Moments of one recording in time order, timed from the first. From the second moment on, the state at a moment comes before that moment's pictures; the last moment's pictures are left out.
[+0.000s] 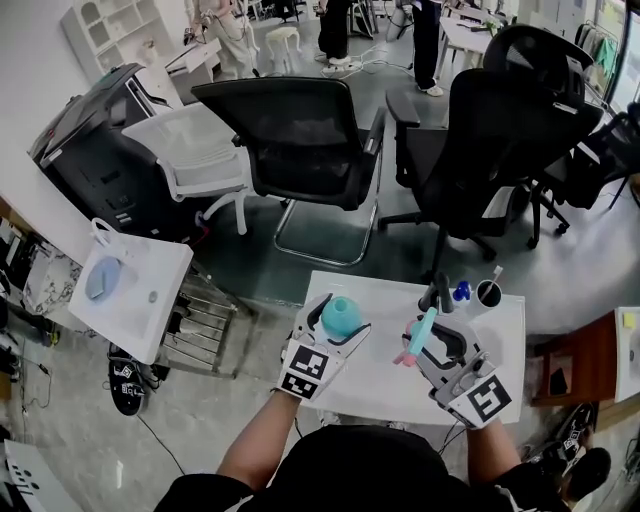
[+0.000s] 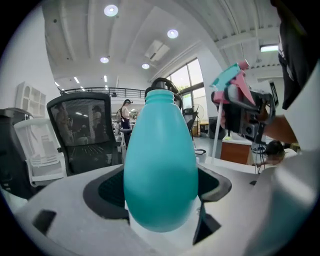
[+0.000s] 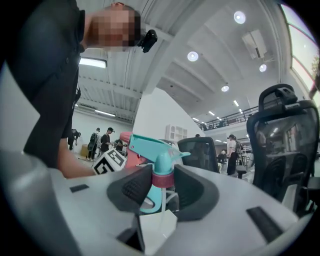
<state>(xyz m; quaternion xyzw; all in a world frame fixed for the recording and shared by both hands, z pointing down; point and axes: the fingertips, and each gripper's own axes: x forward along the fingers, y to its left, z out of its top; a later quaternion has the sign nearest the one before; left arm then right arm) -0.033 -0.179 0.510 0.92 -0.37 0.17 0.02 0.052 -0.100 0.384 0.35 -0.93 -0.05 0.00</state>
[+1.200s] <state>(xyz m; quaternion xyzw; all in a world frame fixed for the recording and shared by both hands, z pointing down) -0.031 -0.166 0.500 0.92 -0.37 0.09 0.03 0.122 -0.125 0.482 0.53 -0.84 0.04 0.05</state>
